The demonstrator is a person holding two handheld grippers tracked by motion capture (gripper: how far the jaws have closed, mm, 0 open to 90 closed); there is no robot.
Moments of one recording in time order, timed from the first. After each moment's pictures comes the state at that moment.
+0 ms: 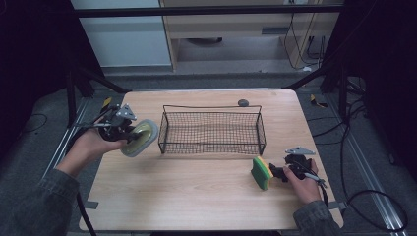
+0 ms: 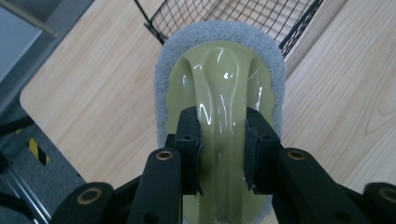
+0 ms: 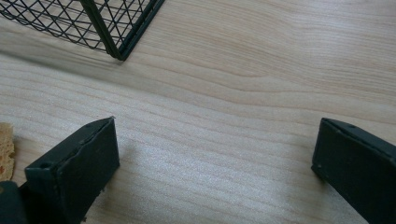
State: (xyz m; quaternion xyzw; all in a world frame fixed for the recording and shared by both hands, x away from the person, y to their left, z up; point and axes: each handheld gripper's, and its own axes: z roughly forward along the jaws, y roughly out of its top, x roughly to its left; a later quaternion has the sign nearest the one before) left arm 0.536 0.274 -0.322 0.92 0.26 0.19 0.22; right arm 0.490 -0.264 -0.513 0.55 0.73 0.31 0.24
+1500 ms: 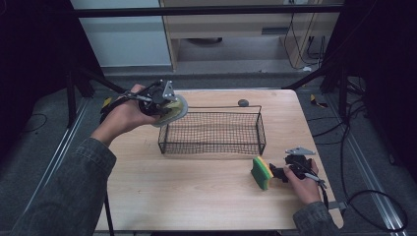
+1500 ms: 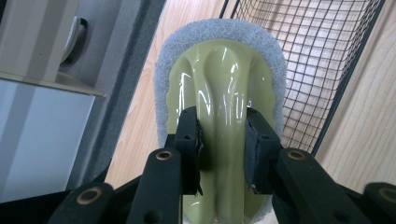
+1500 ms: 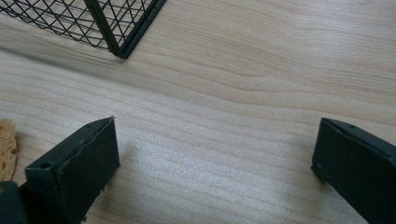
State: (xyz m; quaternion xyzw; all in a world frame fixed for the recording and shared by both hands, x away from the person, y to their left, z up) left arm 0.583 0.173 -0.281 0.94 0.11 0.28 0.15; right arm 0.490 -0.265 -0.513 0.55 0.74 0.31 0.24
